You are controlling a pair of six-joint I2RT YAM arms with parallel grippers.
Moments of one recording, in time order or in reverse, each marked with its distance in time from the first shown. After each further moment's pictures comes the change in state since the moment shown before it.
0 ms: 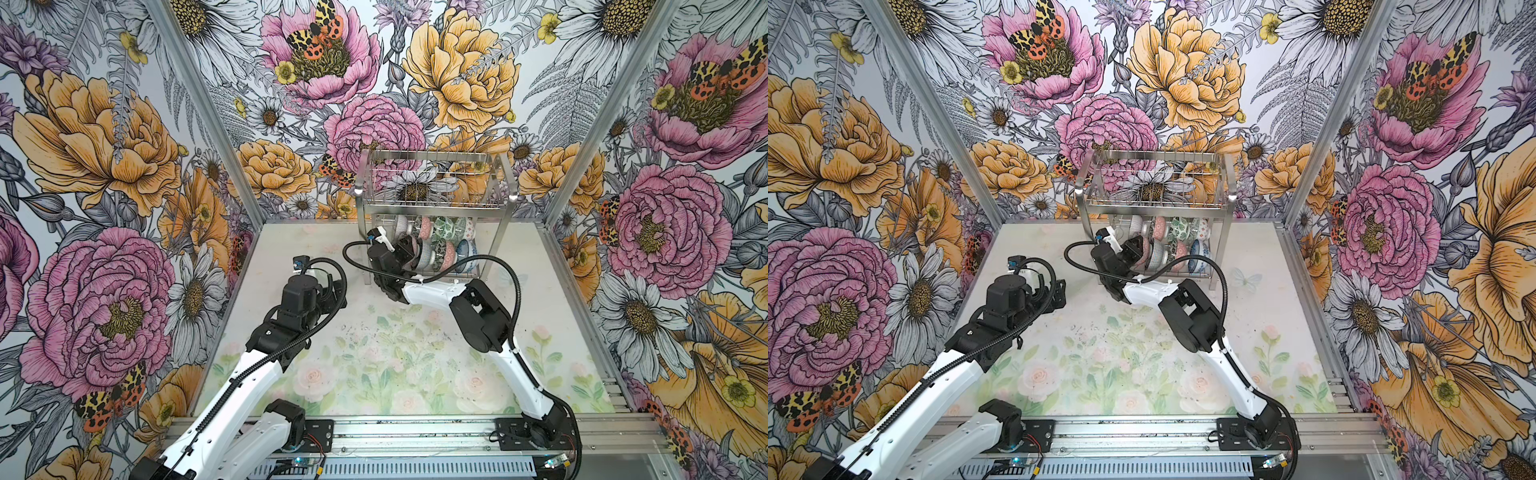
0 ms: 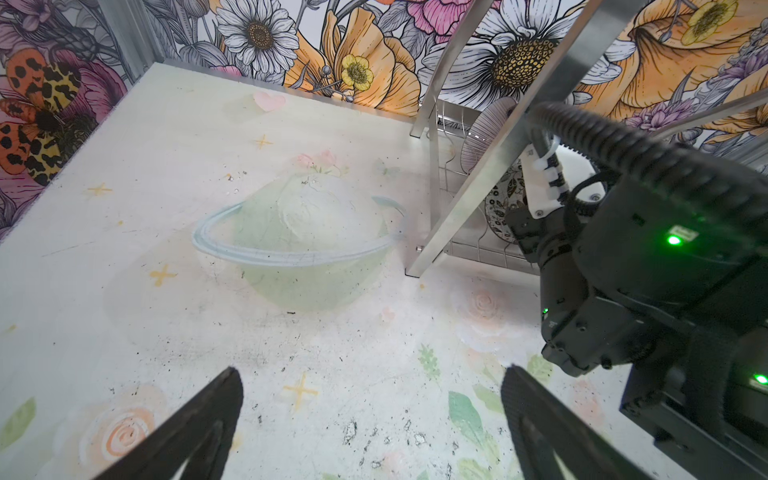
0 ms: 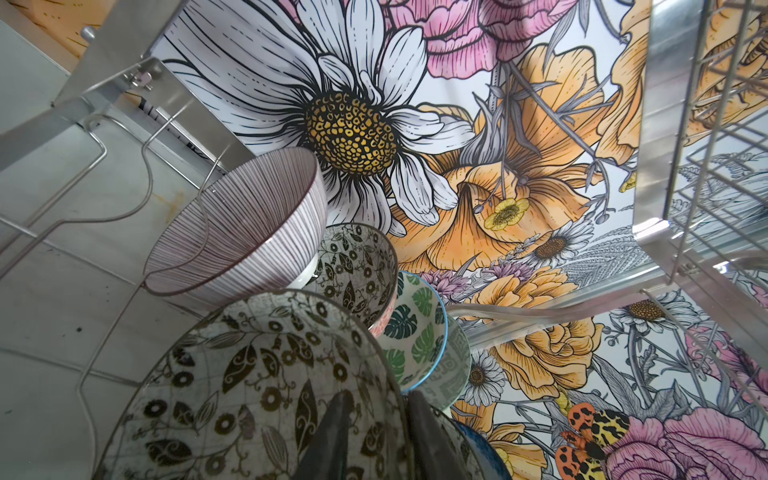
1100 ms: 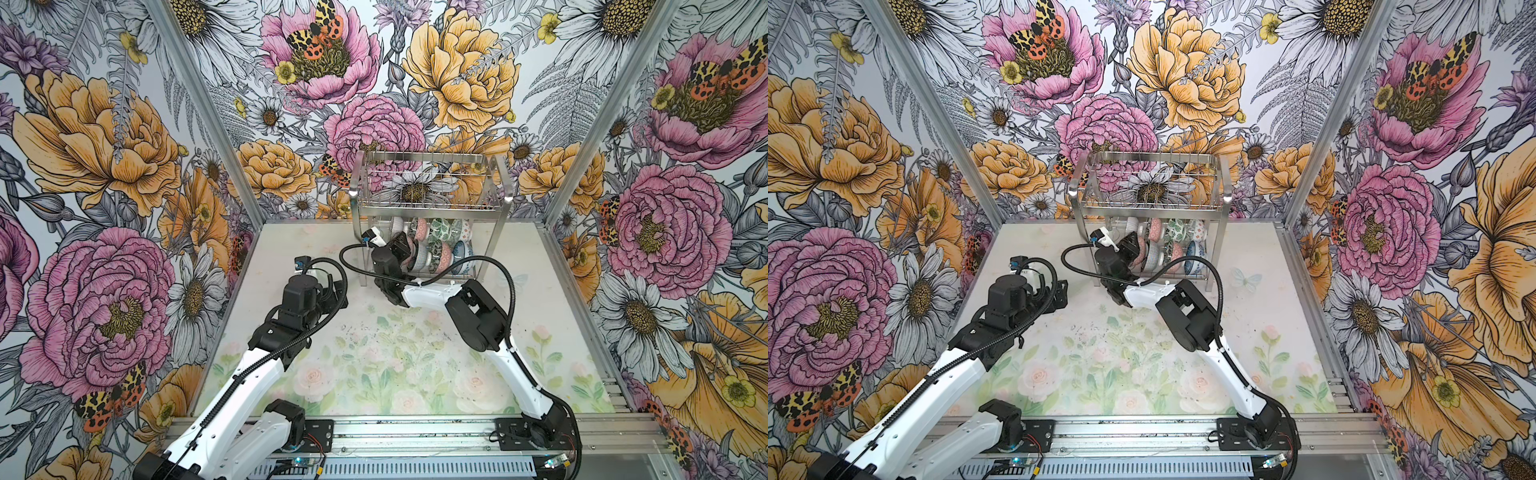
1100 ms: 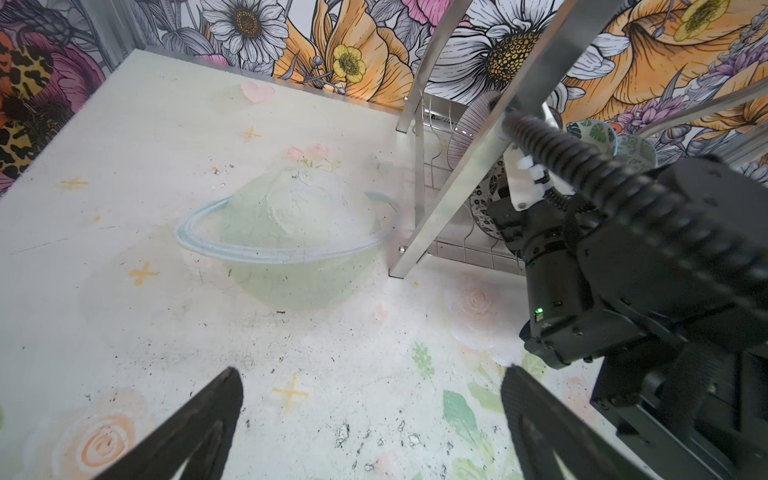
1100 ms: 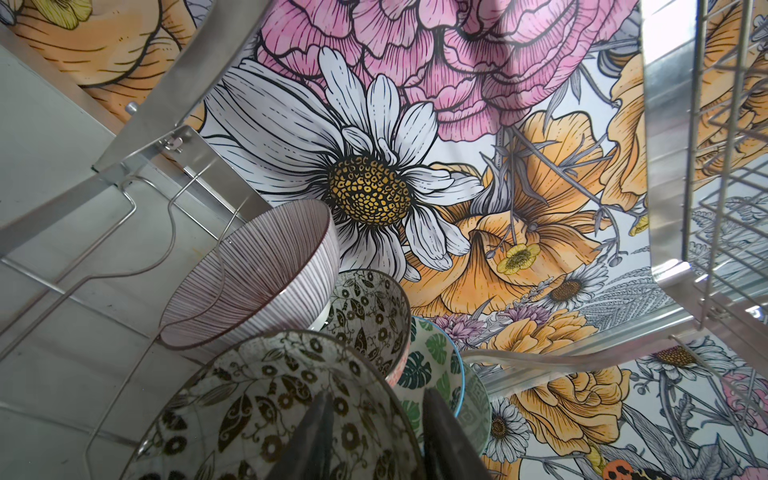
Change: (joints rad) left arm 0.018 0.017 -0.027 0.044 0.049 -0.004; right arm -0.002 0.035 -0.034 0.264 -0.129 -0.147
